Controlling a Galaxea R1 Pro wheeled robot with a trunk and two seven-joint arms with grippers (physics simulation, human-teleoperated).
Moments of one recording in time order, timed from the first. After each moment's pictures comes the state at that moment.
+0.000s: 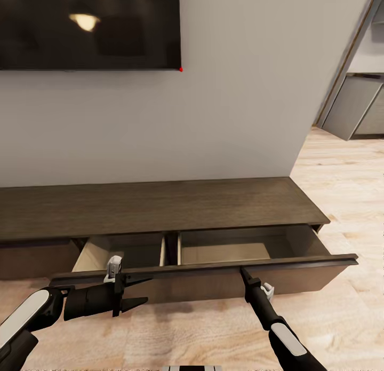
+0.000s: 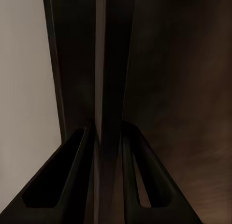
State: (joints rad) left arm -0.26 0.49 -0.28 -1.56 1.99 1.00 0.17; right arm -0.45 -0.03 0.08 -0.52 -1.44 0.12 0.68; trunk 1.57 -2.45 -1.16
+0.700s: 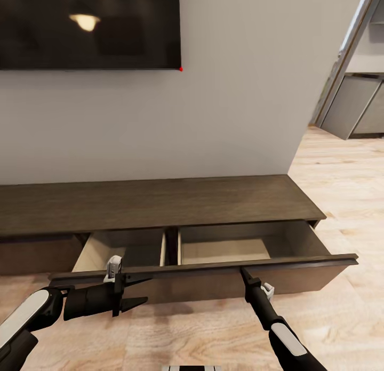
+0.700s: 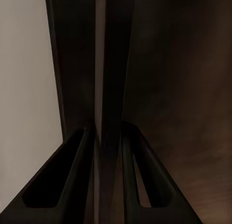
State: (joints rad) left arm -0.26 0.49 -0.28 -1.56 1.99 1.00 0.17; right arm -0.45 -0.03 0.08 -0.52 -1.45 0.12 0.68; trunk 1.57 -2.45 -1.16
